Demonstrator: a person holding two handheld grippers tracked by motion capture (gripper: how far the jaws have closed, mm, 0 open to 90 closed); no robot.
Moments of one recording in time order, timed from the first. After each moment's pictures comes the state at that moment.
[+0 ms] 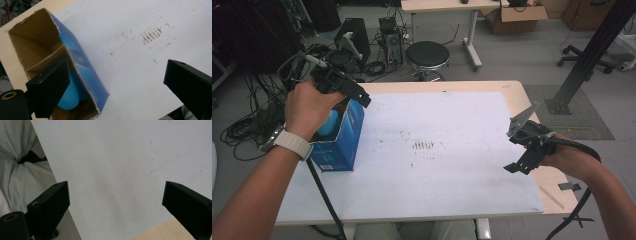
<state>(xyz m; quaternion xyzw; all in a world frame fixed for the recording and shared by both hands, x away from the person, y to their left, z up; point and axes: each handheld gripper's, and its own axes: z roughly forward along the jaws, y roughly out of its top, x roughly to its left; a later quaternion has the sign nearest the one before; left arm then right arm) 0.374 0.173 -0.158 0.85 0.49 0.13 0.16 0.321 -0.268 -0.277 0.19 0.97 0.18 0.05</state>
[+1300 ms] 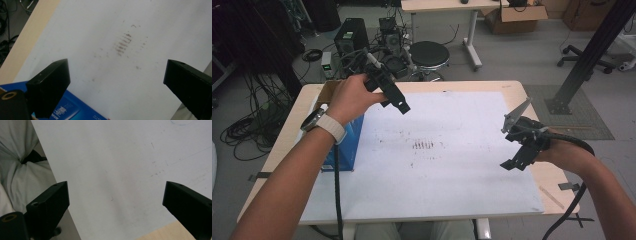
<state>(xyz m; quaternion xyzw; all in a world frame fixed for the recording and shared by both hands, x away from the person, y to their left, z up) 0.402 0.086 -0.179 0.94 0.28 0.11 0.14 0.332 -0.258 -0.276 0.18 0.97 0.17 0.04</state>
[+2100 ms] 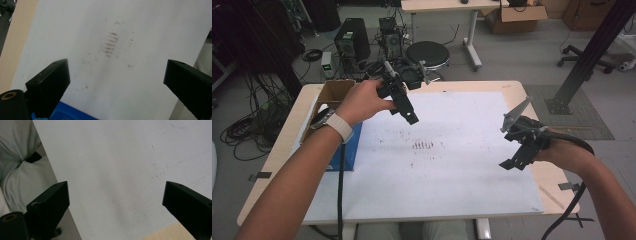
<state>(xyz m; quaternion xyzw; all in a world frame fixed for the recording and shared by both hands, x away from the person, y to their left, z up) 0.400 0.061 -0.197 0.97 0.19 0.08 0.12 0.331 -0.255 -0.272 0.18 0.97 0.17 0.04</state>
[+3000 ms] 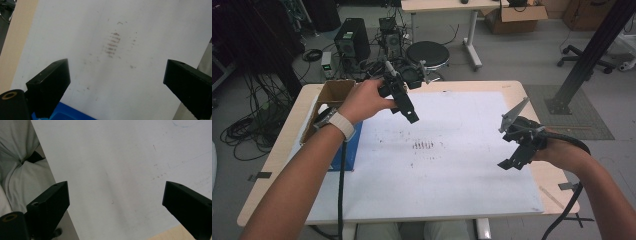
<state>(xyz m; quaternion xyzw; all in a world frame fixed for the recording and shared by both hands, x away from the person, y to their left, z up) 0.408 0.061 -0.203 0.97 0.20 0.08 0.12 0.336 -0.254 -0.280 0.18 0.97 0.17 0.03</state>
